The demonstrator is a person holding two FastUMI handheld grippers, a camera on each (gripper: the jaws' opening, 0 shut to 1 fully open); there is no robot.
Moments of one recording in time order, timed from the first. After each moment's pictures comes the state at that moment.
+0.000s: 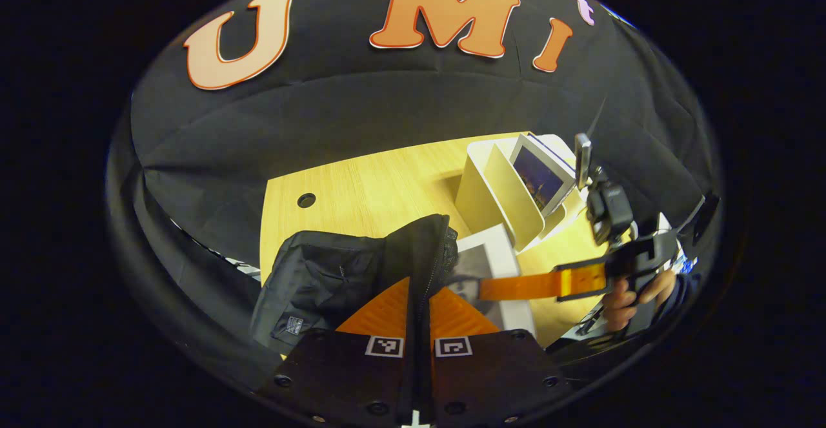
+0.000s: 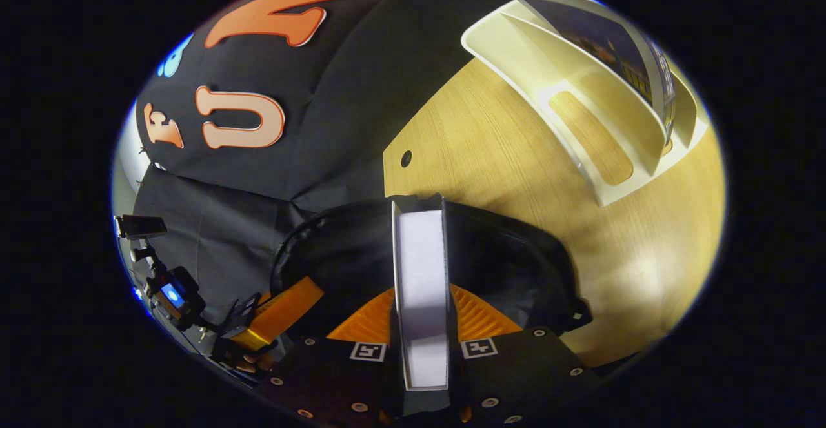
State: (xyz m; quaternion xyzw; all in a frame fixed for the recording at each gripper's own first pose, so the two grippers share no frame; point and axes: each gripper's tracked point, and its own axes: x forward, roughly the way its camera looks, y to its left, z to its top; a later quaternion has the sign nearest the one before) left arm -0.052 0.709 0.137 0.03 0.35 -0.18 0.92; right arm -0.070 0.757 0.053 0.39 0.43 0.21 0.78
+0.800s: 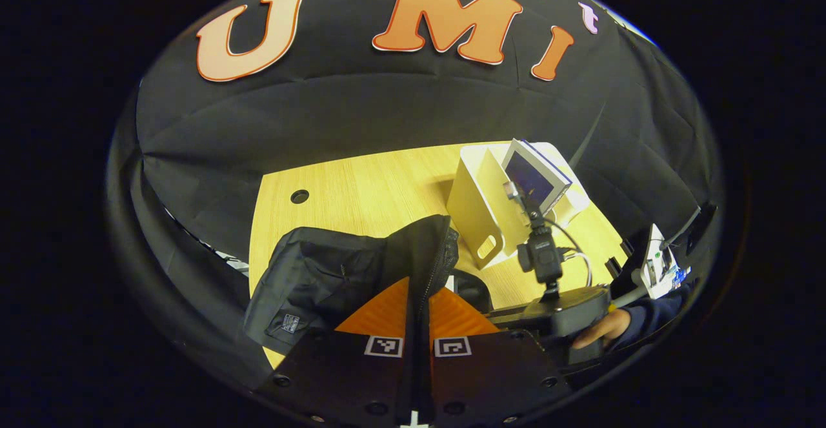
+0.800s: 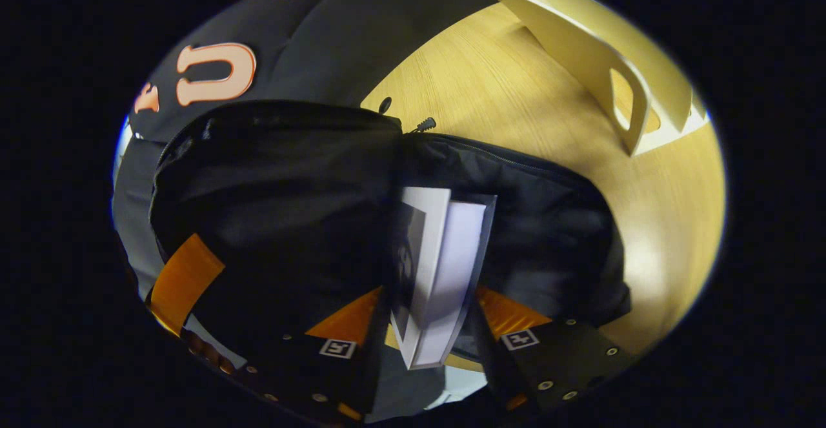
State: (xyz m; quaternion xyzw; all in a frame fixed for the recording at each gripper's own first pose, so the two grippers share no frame) left arm -0.066 0.704 0.129 0.02 0.34 -0.18 0.92; right arm -0.104 0.776 -0.009 0.27 0.52 0.21 0.78
